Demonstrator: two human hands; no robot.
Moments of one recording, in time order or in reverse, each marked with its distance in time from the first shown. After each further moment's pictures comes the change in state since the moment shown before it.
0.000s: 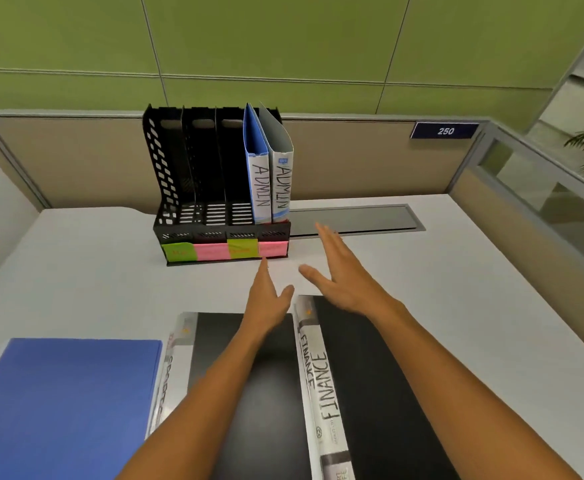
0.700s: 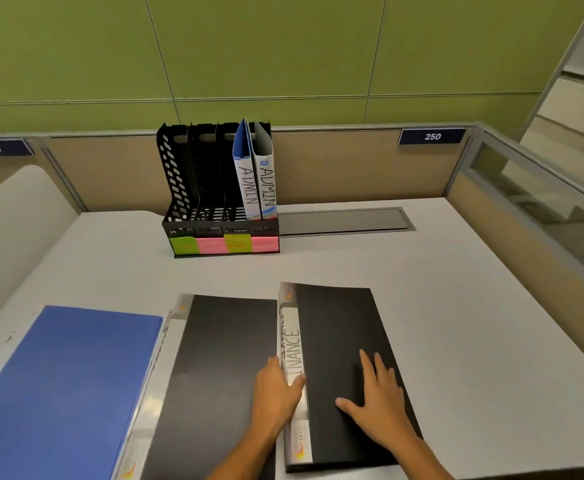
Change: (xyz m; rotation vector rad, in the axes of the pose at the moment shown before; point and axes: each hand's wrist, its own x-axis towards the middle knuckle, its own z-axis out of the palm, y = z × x) left_hand -0.189 -0.024 0.091 0.150 -0.010 -0.264; right_hand -0.221 0.140 0.088 -0.129 -0.174 0.477
